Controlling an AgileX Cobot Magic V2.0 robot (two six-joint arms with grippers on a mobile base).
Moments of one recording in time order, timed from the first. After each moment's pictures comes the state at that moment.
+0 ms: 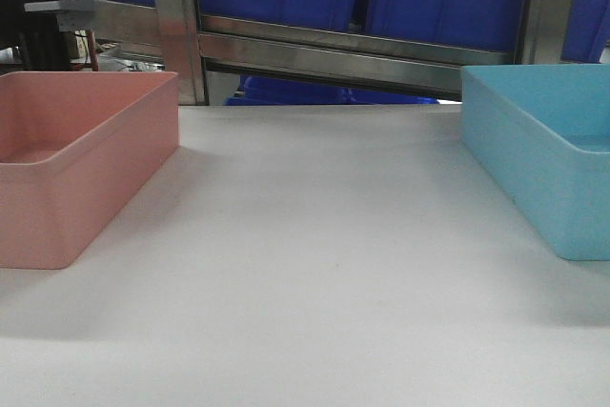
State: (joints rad) left arm -0.12 0.50 -0.58 0.04 0.25 -0.09; right arm 0.04 -0.01 0.03 -0.03 0.08 0.05
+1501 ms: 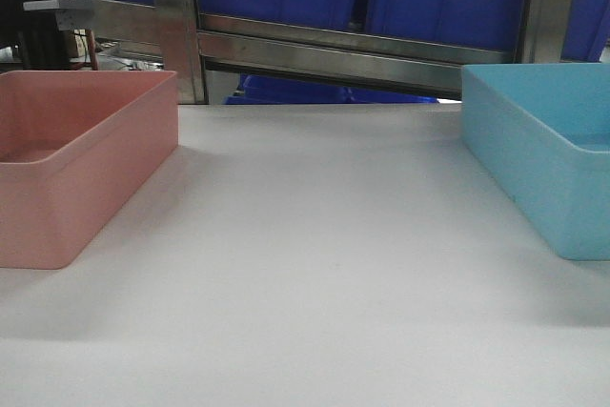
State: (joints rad) left arm 0.21 2.06 -1.63 -0.12 0.79 0.38; right arm 0.04 -0.01 0.03 -0.03 0.08 0.05
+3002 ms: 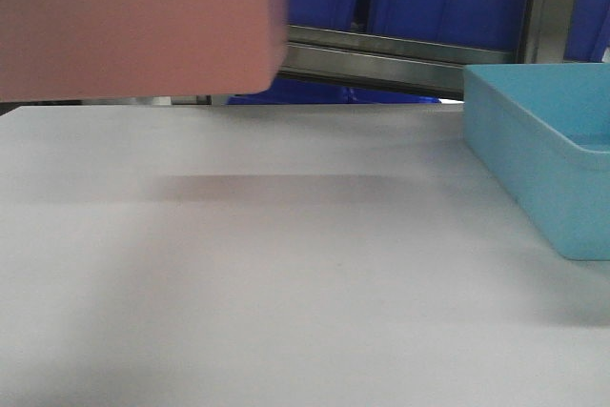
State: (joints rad) left arm -0.06 1.79 -1.78 -0.28 1.18 -0.15; right arm 0.04 -0.01 0.03 -0.03 0.08 0.05
